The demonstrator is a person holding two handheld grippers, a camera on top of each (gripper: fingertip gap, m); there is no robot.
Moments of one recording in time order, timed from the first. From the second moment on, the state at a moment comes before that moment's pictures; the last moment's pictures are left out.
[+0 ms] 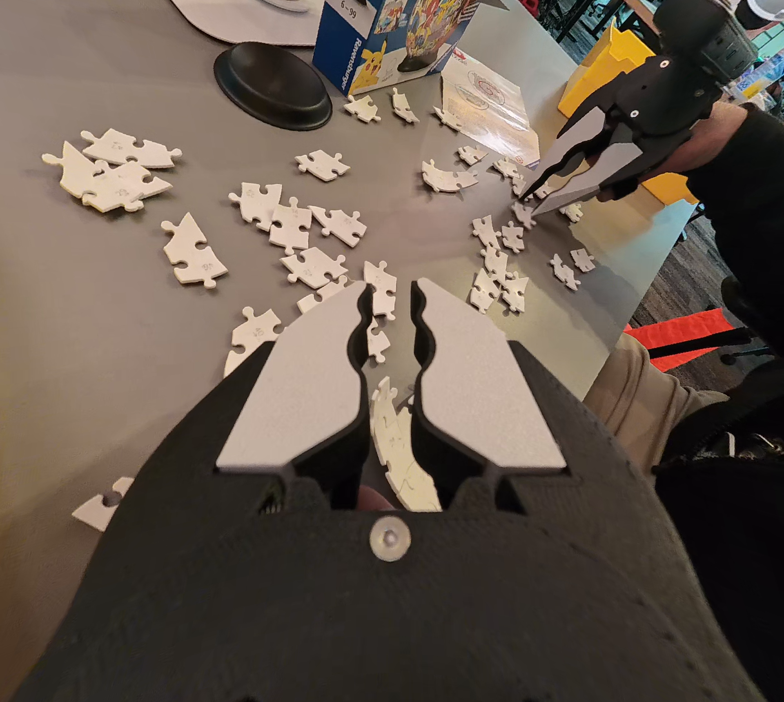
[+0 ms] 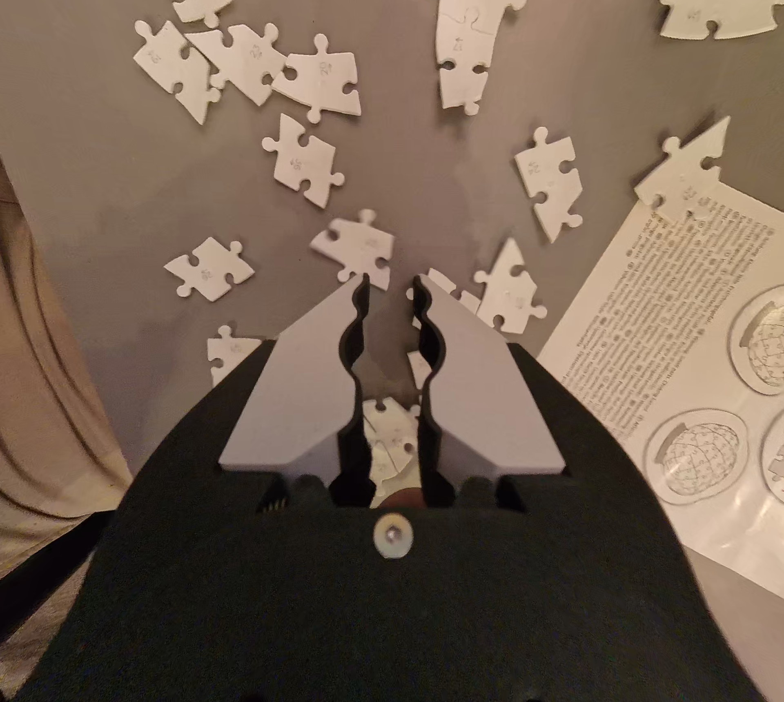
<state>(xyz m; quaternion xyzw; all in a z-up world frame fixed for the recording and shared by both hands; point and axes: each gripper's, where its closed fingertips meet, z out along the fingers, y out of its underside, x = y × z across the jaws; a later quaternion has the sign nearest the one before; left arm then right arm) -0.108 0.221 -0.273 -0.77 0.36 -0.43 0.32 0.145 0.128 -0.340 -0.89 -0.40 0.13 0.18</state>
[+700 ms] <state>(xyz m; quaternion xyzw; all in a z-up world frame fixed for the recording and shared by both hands) -0.114 0.222 -0.274 -0.77 0.35 -0.43 0.32 0.092 0.142 -0.339 -0.86 -0.45 0.11 0.20</state>
